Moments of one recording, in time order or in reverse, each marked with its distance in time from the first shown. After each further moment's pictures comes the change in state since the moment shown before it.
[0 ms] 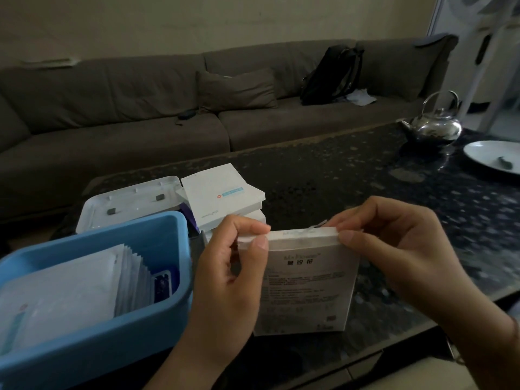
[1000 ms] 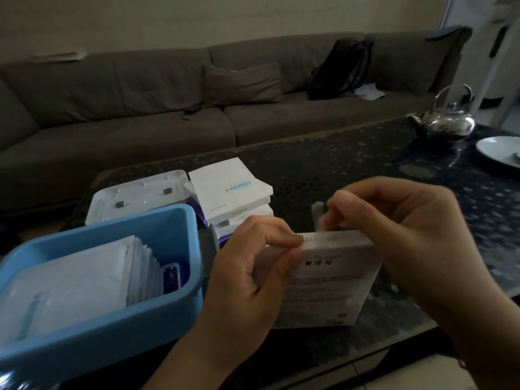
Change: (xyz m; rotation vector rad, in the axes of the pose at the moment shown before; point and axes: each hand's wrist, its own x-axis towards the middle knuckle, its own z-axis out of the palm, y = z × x) left_hand -0.002 -0.008 -0.005 0.078 -0.126 0.235; right_hand 0.004 -0.028 0.022 -0.122 0.111 -0.072
